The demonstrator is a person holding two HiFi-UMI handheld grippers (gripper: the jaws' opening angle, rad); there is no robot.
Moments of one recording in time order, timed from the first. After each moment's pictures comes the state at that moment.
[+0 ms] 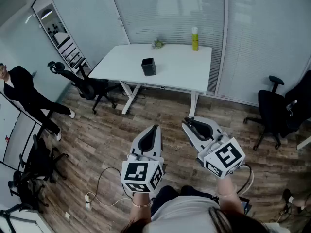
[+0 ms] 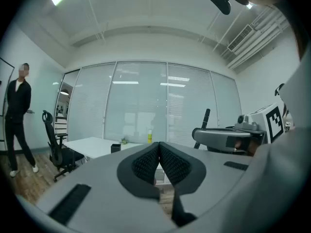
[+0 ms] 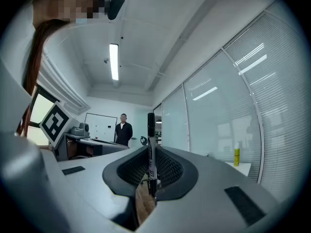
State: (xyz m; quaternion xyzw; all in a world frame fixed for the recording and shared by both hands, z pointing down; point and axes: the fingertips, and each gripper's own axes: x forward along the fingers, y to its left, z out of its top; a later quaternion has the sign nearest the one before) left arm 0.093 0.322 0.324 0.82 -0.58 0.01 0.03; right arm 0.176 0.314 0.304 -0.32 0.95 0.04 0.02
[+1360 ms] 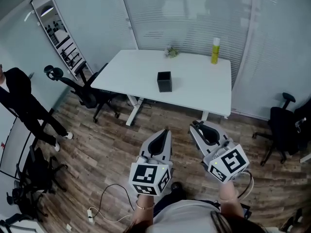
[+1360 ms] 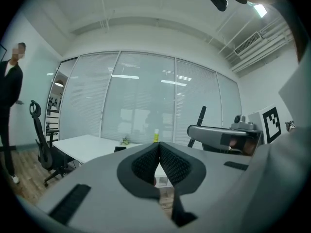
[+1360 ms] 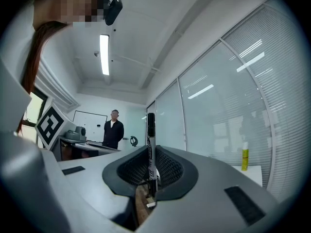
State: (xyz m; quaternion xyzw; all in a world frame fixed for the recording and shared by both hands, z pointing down) left arm -0.010 0.133 0.342 0.84 -0.54 0.00 0.05; right arm 0.065 0.125 0.312 -0.36 0.93 0.04 0.03
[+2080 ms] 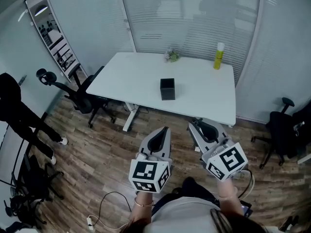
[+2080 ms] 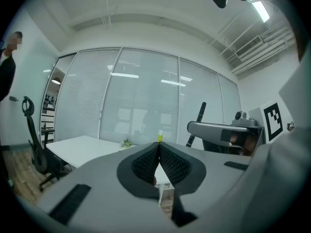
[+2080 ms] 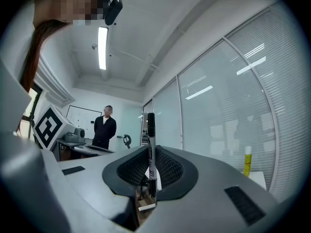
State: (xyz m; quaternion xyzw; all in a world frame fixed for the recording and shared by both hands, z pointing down) left arm -0.059 0.049 0.346 0.85 -0.52 0.00 0.05; right arm 0.013 0.045 0.306 -0.38 0.92 0.05 0.02
